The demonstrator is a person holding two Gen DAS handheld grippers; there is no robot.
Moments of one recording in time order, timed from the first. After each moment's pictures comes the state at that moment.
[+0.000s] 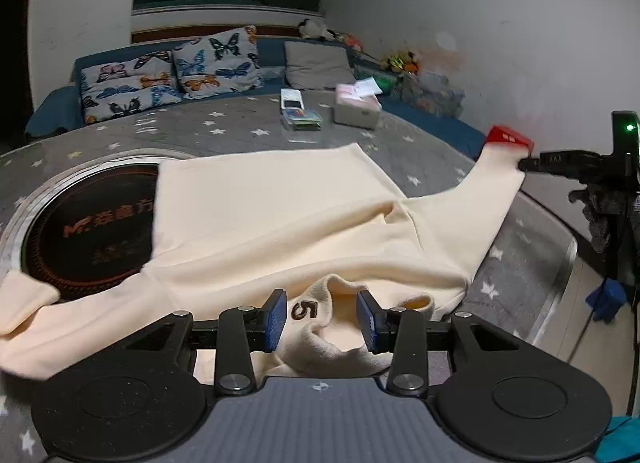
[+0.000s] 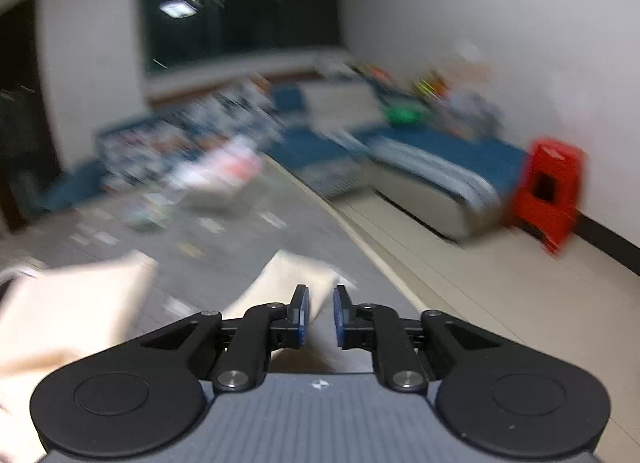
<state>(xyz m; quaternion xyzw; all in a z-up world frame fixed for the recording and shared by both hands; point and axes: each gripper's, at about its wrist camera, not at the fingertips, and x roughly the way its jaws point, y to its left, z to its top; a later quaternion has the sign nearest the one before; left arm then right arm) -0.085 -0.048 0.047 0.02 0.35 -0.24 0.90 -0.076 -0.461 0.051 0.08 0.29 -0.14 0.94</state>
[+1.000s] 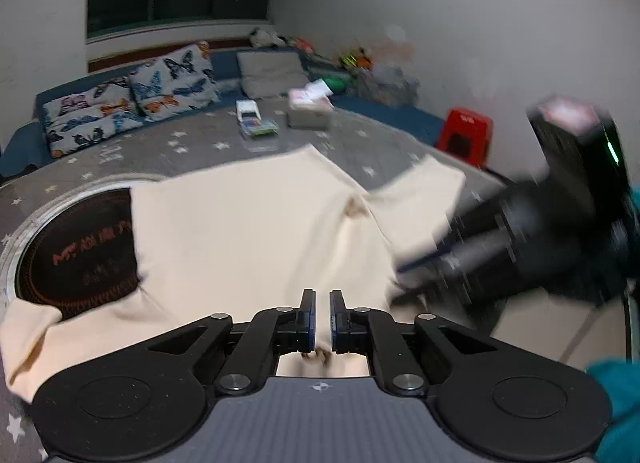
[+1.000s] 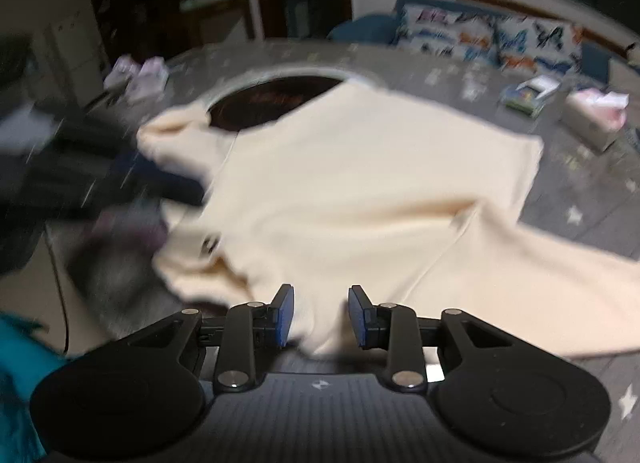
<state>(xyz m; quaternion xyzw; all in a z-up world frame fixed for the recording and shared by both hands) -0.102 -0.040 0.061 0.04 0.32 -0.29 0.90 -0.109 -0.250 0.038 -0.09 0.42 0.30 0.85</state>
